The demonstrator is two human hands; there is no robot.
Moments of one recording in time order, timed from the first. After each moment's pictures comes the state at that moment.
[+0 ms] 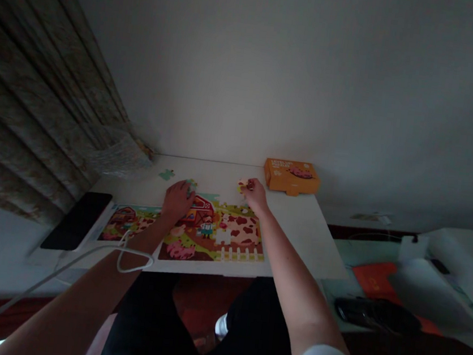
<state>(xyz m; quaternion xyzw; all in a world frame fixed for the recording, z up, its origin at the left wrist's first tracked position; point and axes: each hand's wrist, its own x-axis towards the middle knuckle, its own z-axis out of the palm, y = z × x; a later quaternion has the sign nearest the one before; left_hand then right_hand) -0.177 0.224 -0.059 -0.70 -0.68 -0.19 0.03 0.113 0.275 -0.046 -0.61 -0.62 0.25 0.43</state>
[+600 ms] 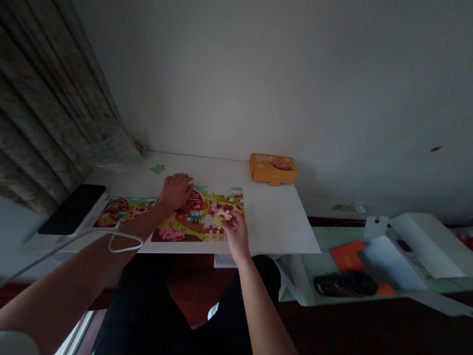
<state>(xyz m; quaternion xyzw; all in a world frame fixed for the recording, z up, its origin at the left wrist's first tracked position) -0.145 0.206 -0.022 -0.78 -0.59 -0.20 0.02 0.094 0.086 -0.053 -0.51 -0.42 0.51 0.56</state>
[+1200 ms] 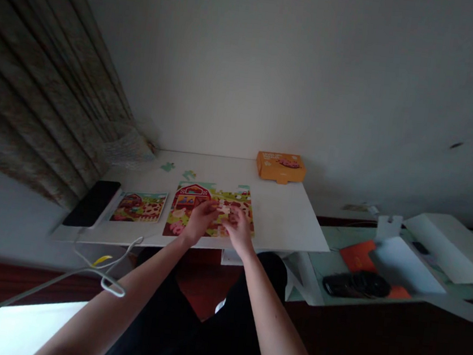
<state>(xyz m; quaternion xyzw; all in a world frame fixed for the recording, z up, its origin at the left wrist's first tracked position) -0.065 0.107 -0.043 -0.44 -0.49 -0.53 -0.54 0.084 0.089 -0.057 -0.49 -0.49 0.48 0.54</state>
